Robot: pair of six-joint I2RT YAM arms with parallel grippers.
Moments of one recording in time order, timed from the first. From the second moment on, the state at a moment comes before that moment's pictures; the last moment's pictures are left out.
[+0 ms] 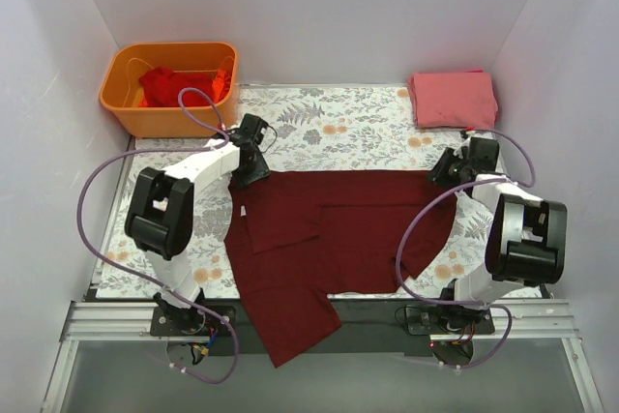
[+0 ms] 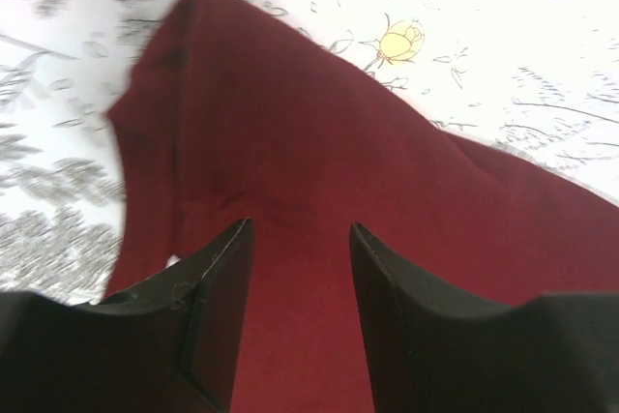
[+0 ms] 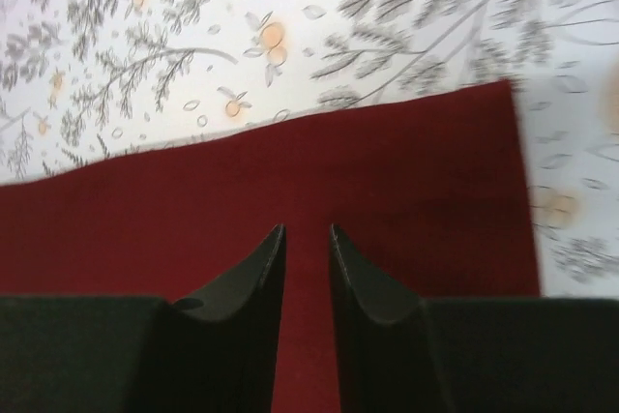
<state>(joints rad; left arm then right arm) -0.38 1.77 1.26 -0.66 -0.24 -0.81 -0.19 1.52 0.77 -0.06 -0.34 0.31</state>
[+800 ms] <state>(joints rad) -0.40 2.29 1.84 -0.71 -0.43 -0.71 -0.15 1.95 1.14 -0.03 -0.42 0.31</state>
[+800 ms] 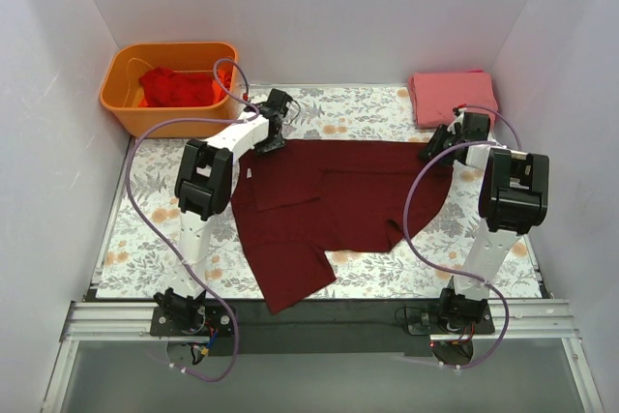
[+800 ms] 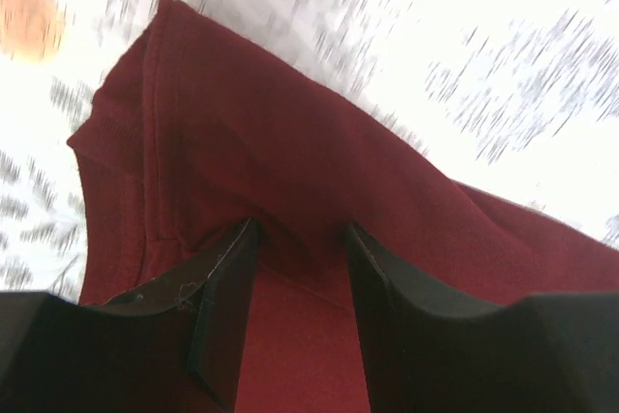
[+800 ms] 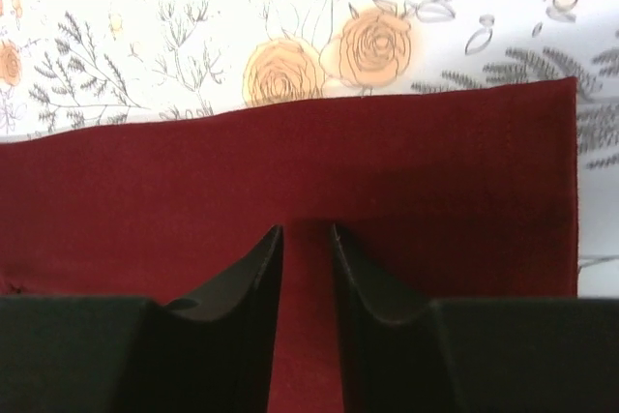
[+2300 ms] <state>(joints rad) -0.54 1.14 0.76 -0.50 -0.48 -0.70 -0.02 1.36 0.60 -0.36 -0.30 0.36</state>
